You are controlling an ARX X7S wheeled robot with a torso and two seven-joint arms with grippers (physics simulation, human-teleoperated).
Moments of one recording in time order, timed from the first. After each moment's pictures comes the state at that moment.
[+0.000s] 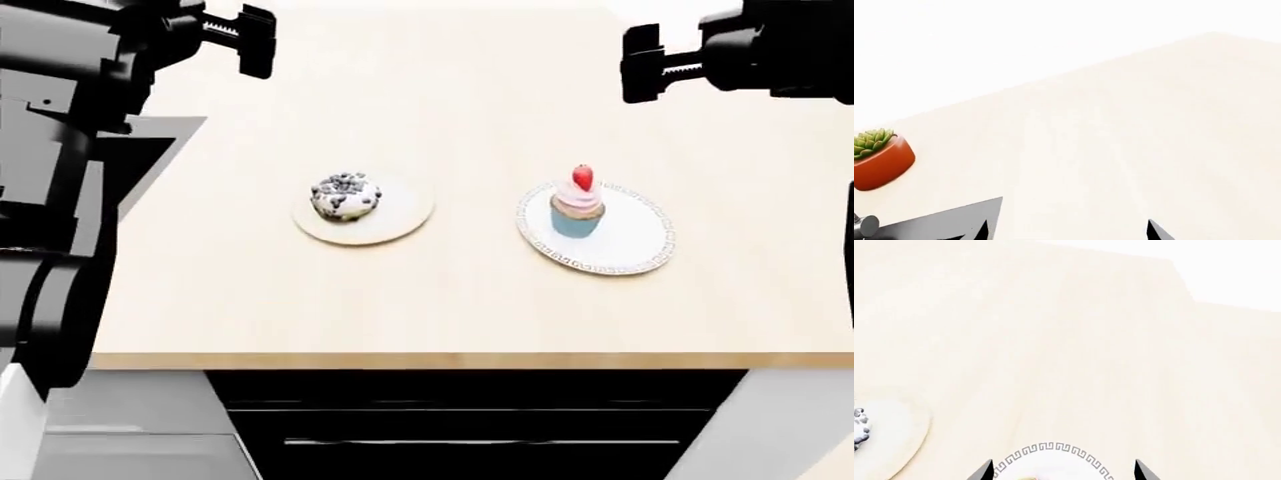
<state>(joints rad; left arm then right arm) -1.77 -0.18 0.36 -1.27 -0.03 -0.57 0.29 1.74 0.37 -0.51 0.85 0.35 1.15 -0.34</state>
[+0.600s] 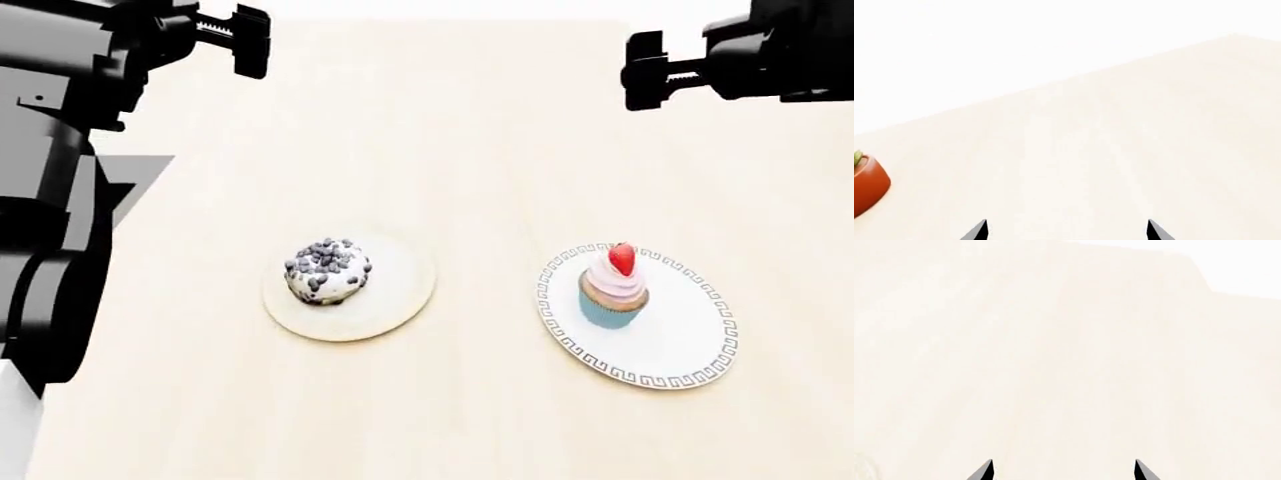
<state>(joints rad) -1.79 -0.18 0.34 -1.31 0.00 -0.57 0.30 1.74 0.39 -0.50 0.80 0.38 1.23 -0.36</state>
